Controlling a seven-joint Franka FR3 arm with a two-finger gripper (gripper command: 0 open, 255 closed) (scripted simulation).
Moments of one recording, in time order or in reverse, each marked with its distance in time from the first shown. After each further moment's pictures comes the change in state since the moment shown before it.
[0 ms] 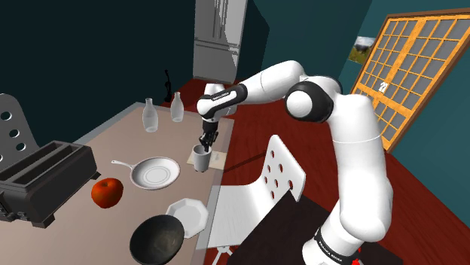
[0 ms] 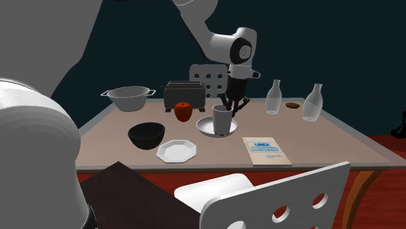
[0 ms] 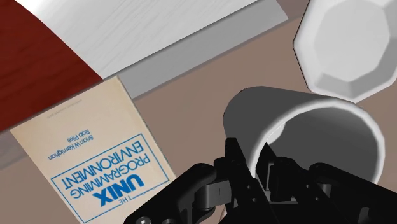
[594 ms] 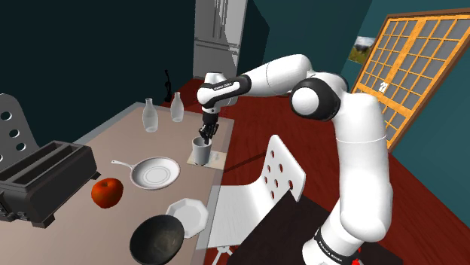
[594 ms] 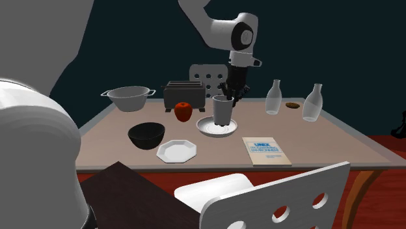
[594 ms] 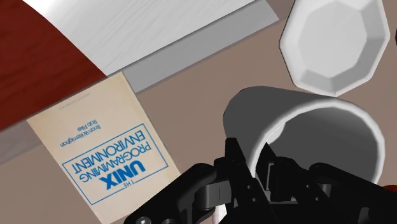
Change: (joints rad) arm 0.004 -0.052 -0.004 0.043 -0.010 -0.094 0.015
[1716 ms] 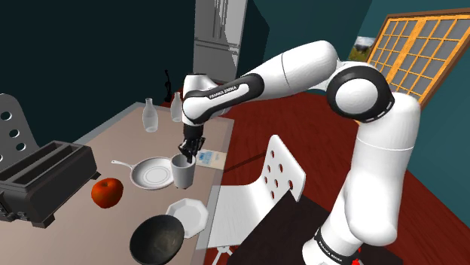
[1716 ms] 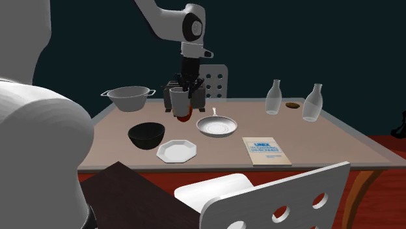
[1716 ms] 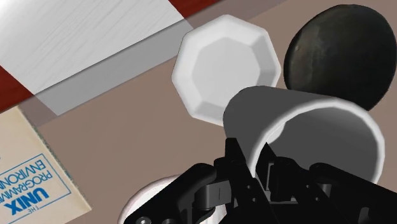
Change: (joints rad) arm 0.209 -0.255 0.090 -0.310 -0.020 0.084 0.292
